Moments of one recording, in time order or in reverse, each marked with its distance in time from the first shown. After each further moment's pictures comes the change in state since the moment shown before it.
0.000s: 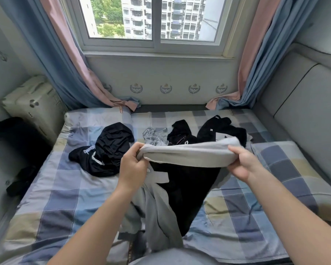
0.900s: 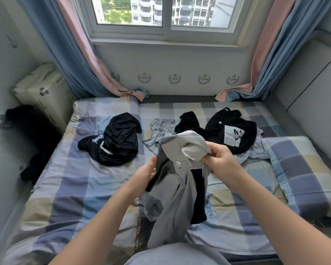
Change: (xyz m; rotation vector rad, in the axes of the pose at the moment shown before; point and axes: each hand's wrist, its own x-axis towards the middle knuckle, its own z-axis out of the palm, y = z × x) left_hand -0.021 -0.041 -0.015 -0.025 -0.393 -0.562; right_hand -0.041 0.058 0.047 -0.629 -0.665 -0.573
